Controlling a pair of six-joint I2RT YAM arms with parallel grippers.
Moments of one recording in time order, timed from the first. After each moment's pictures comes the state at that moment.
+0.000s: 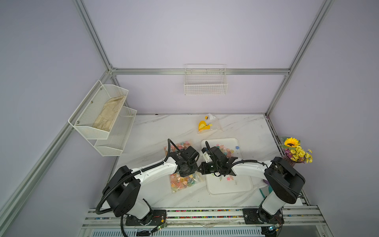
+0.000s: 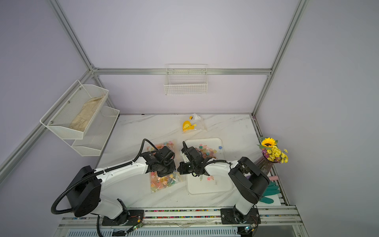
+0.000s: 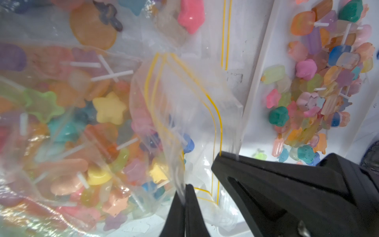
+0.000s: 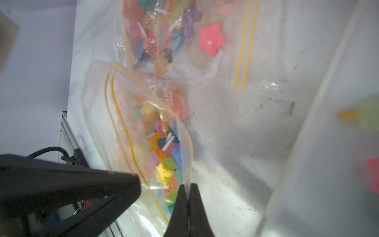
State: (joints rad) left arm -0.77 1.48 0.97 -0.67 0.03 -1.07; right arm 0.78 1.66 0.83 -0.02 -0.34 0.65
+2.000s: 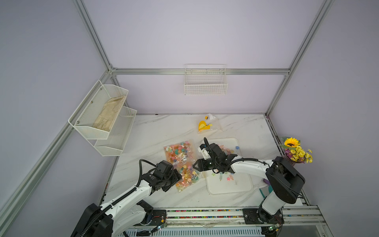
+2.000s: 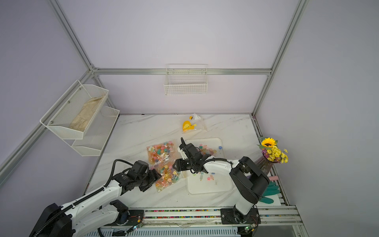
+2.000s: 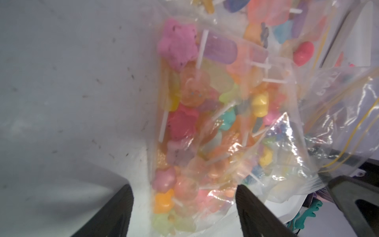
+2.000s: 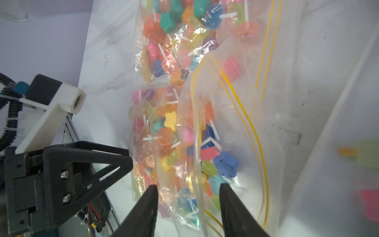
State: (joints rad) left arm -0.52 1.01 0.41 -0.41 0.13 -1.15; right arm 0.78 1.68 0.91 -0.05 -0.36 0.60
